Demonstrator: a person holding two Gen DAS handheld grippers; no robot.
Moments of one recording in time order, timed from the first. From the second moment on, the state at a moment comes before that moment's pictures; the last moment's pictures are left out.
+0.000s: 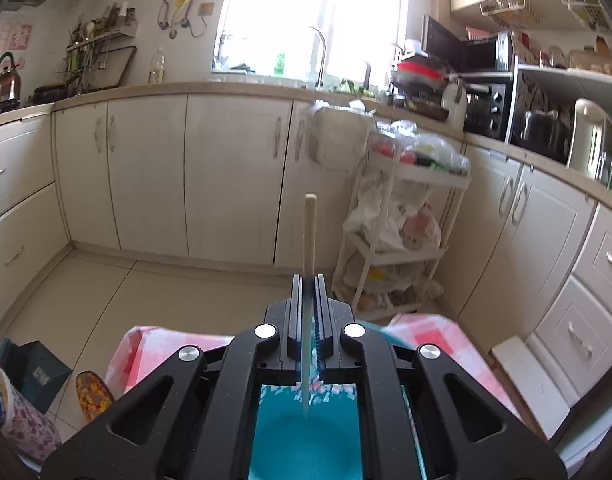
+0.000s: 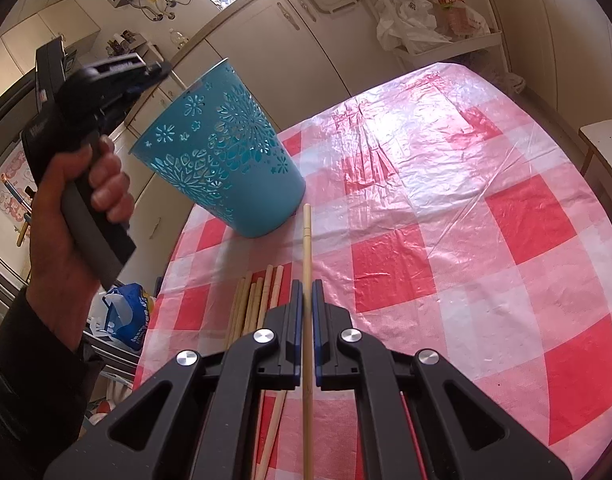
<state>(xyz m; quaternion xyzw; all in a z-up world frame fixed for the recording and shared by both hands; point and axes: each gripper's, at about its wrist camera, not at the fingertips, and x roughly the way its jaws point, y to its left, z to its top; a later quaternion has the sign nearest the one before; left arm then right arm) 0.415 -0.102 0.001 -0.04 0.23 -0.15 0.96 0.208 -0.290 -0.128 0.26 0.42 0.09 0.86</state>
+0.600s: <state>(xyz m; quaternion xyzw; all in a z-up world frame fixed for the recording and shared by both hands) 0.271 0.021 -0.044 -0.10 0.28 -0.11 0.95 0.215 -0.297 -0.036 0.31 0.27 0.14 0.90</state>
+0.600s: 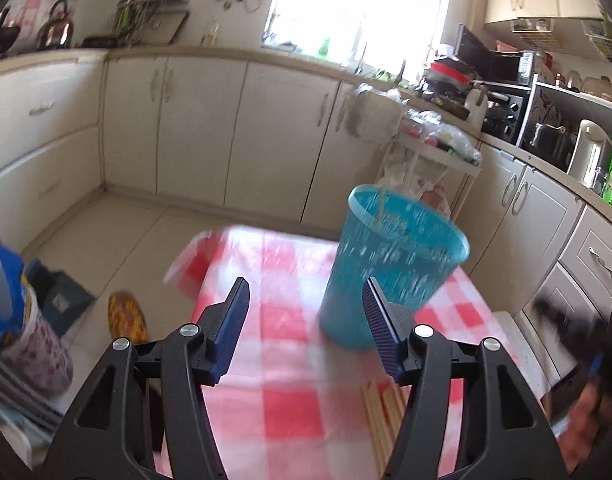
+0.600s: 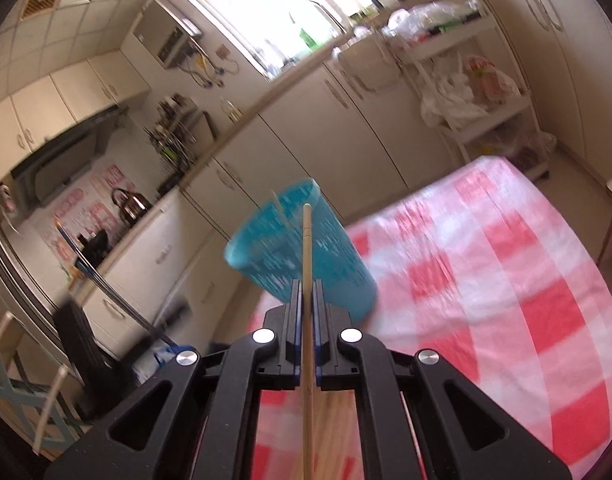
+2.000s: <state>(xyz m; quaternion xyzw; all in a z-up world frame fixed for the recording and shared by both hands) 0.180 0.020 -0.113 -0.13 0.40 -0.13 0.90 0.208 -0.242 -0.110 0.15 0.42 0.08 0.89</state>
